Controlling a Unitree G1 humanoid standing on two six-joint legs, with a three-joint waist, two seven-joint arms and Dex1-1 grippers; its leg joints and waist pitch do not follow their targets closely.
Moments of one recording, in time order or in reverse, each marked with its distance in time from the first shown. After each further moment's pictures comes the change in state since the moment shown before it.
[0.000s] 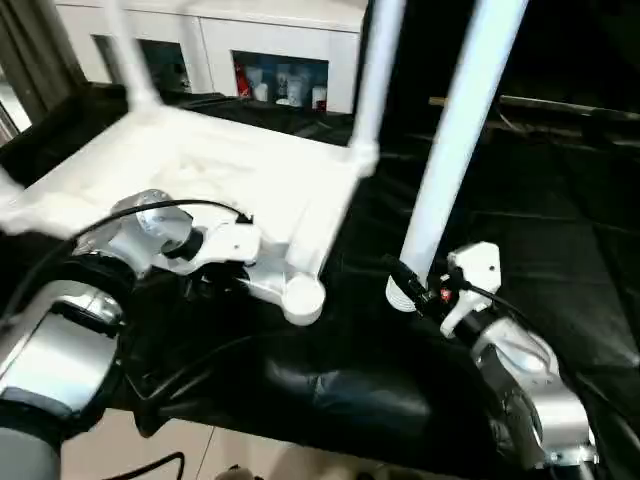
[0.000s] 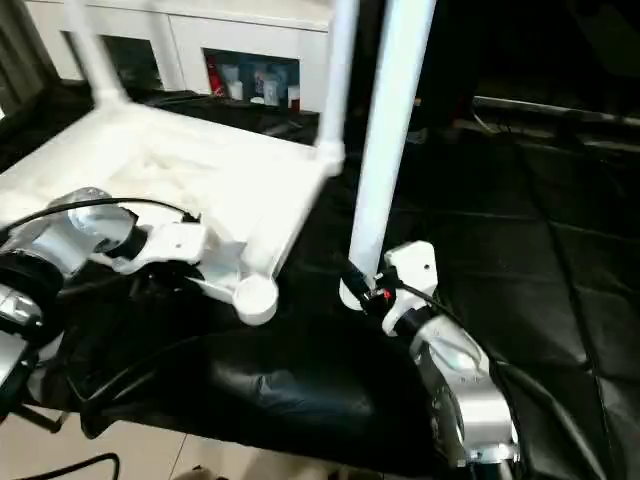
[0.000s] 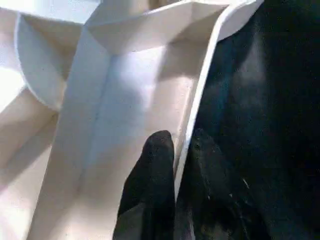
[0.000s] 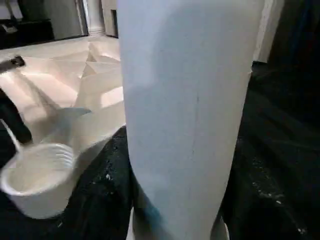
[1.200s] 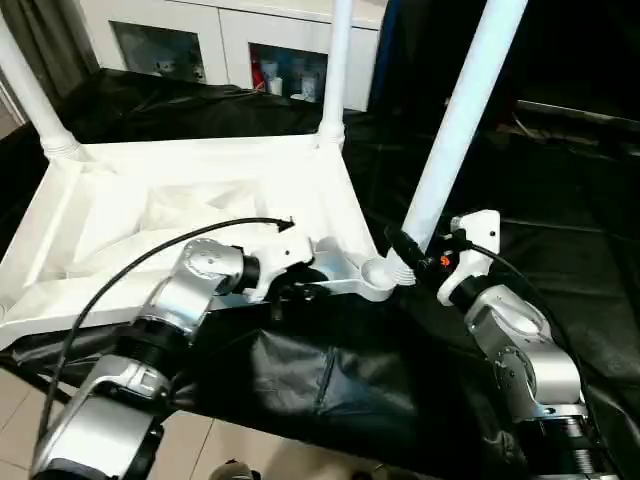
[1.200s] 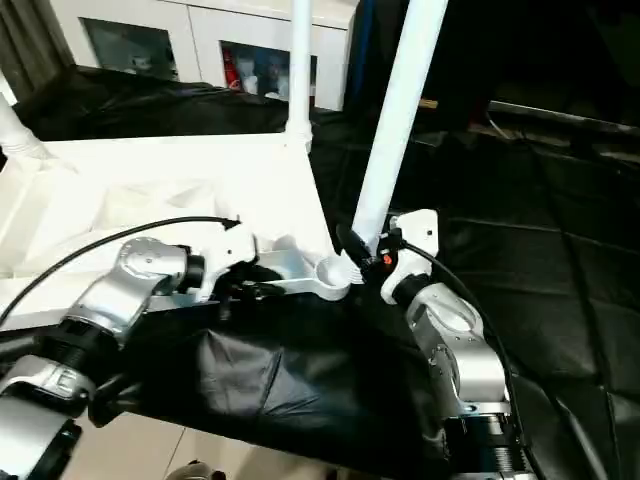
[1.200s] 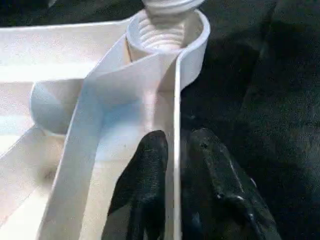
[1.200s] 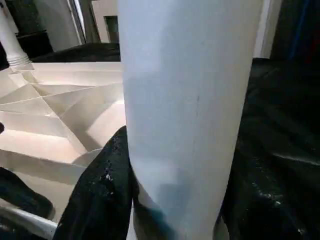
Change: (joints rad) left arm 0.278 -0.144 0.152 -0.359 -0.223 0.117 0.176; right arm -0.127 0.037 -0.068 0.083 0.057 0.094 -0.030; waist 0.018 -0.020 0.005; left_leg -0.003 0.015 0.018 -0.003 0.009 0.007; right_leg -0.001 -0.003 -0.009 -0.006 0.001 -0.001
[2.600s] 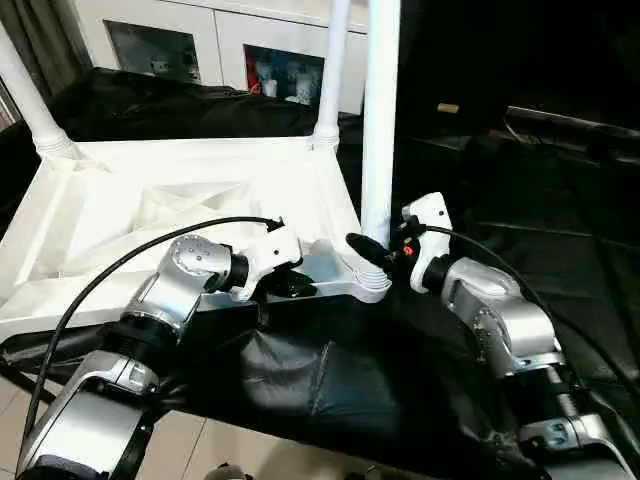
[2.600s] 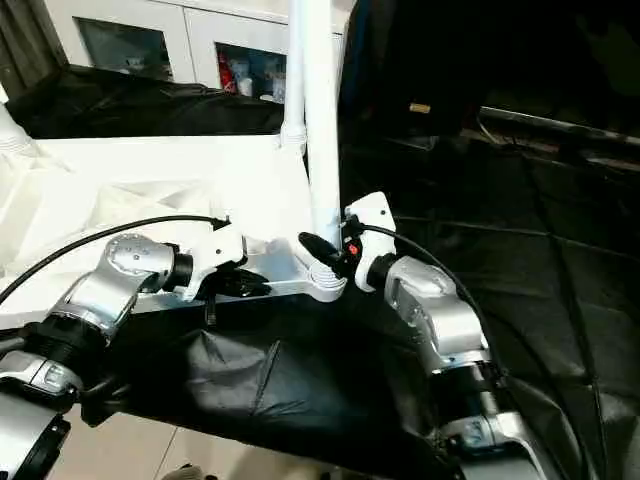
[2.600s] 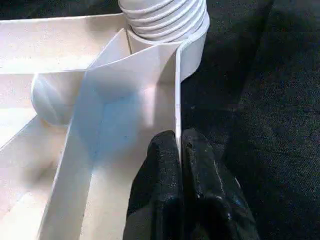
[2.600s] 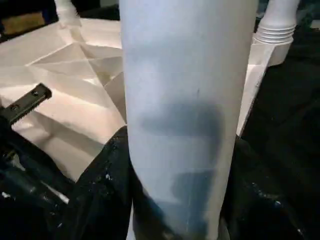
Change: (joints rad) left arm -0.011 0.024 -0.009 0.021 0.011 -0.002 -0.009; right arm -0.203 -0.022 0.097 0.211 -0.022 0.104 0.148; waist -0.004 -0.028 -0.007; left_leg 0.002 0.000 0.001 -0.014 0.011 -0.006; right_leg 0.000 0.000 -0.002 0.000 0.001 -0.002
